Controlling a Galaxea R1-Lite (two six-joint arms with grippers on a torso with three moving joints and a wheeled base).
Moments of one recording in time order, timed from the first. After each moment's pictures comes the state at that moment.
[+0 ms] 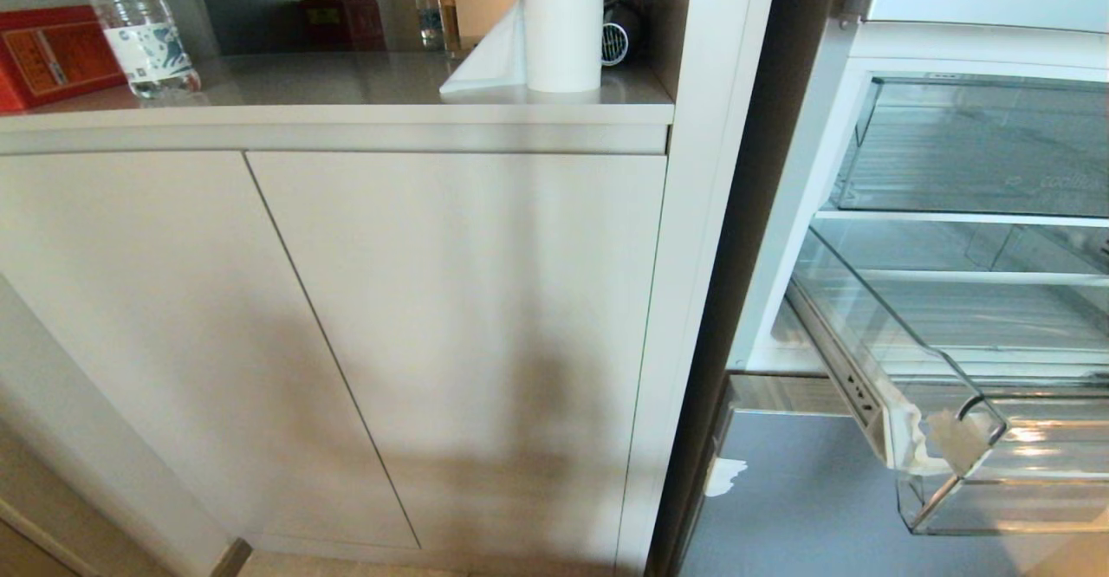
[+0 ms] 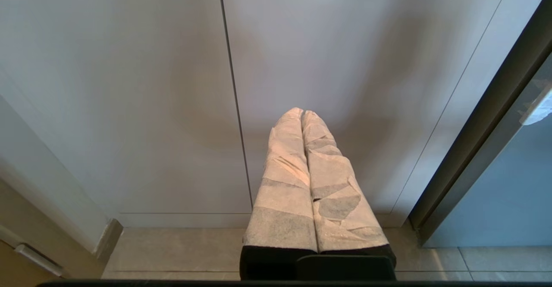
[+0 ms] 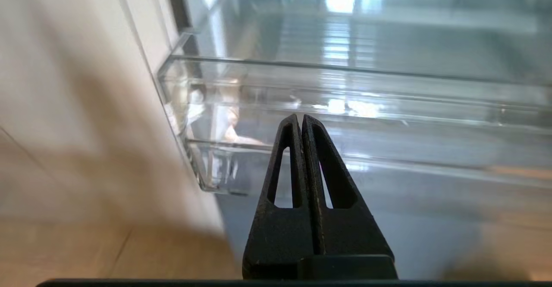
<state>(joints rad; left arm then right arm) -0.01 0.00 0.00 0.01 0.00 0.02 -0.01 0.43 -0.44 0.03 0.06 0.00</state>
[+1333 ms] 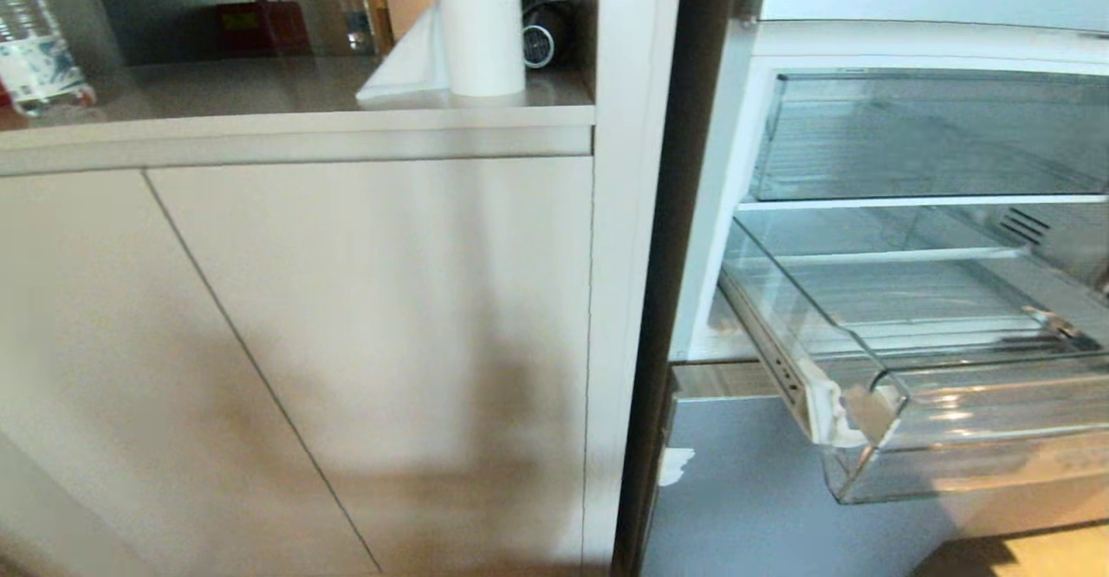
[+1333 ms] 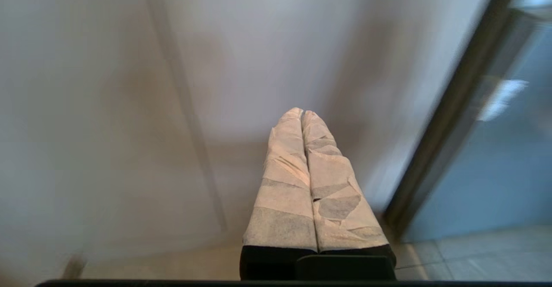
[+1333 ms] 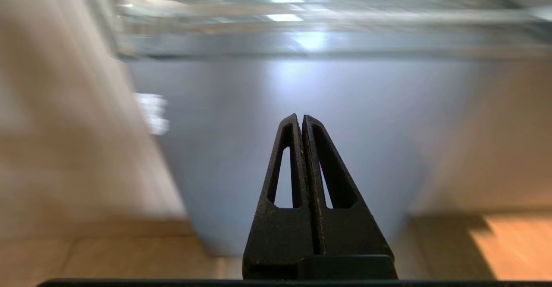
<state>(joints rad) -0.01 0.00 0.00 0.01 0.00 0.02 0.01 0.00 0.00 0.00 0.00 0.00</state>
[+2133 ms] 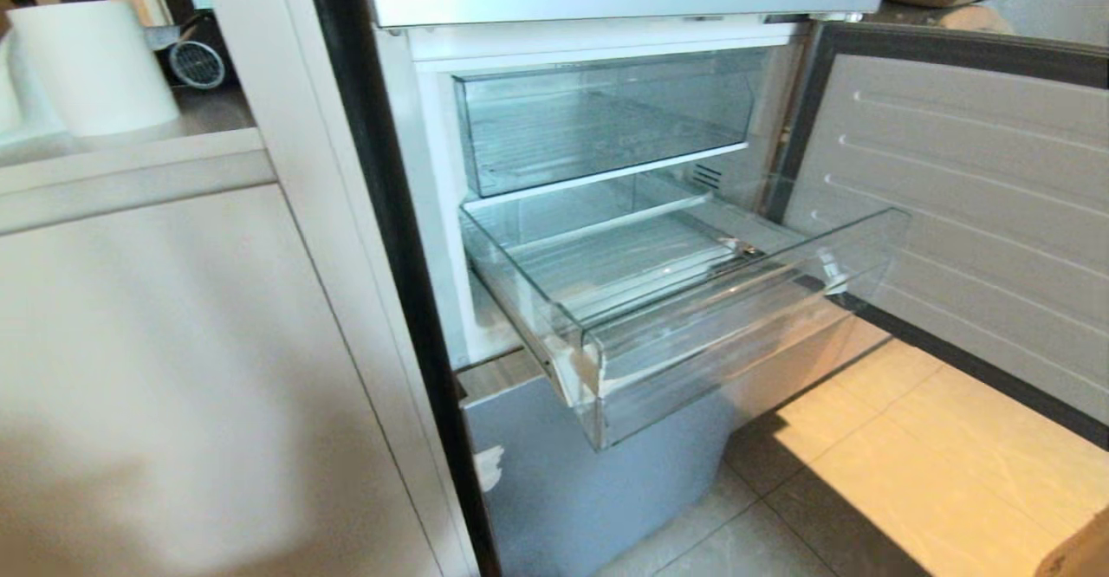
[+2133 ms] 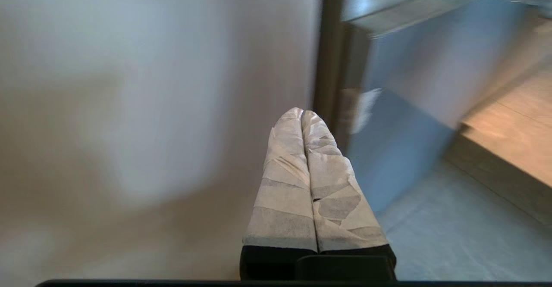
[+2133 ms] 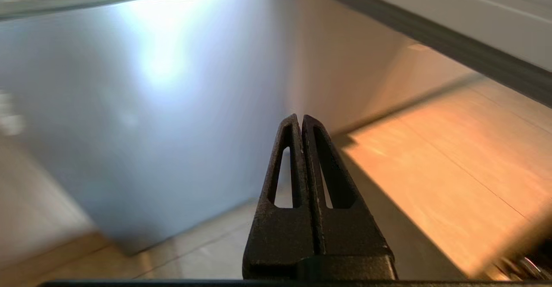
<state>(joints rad) -0.01 0.00 0.00 0.01 0.00 0.02 0.01 0.00 0.00 0.00 0.00 0.00</state>
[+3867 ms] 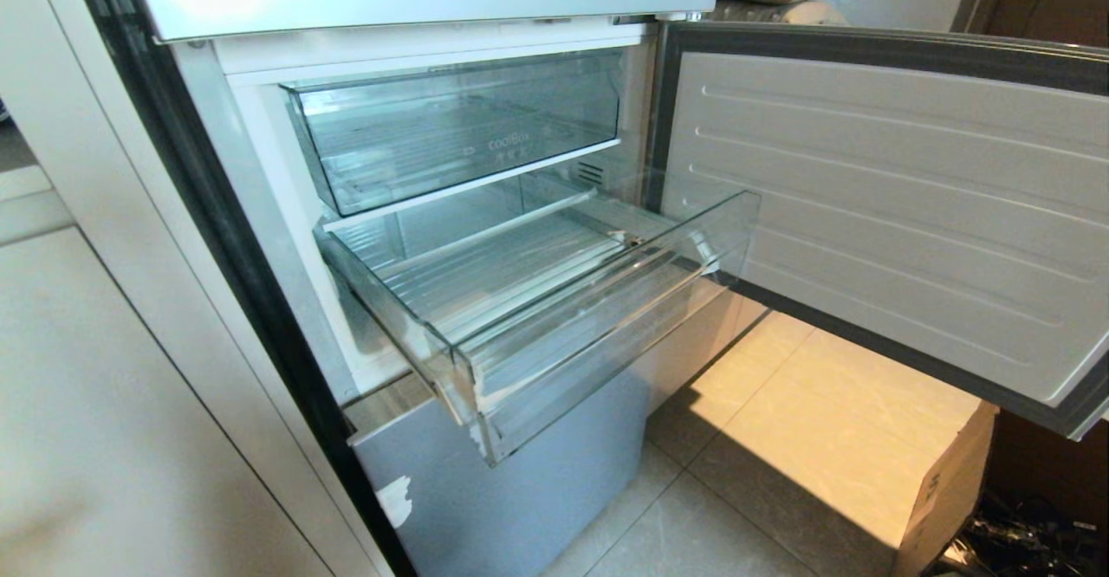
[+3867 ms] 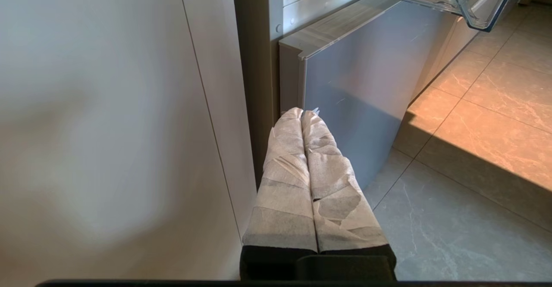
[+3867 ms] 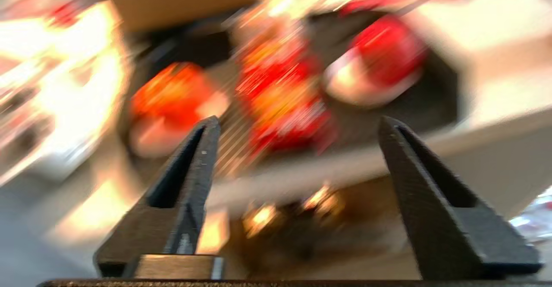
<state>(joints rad) -0.01 0.00 0.00 0.01 0.00 0.02 -1.14 1.32 -0.60 -0.65 0.07 0.16</state>
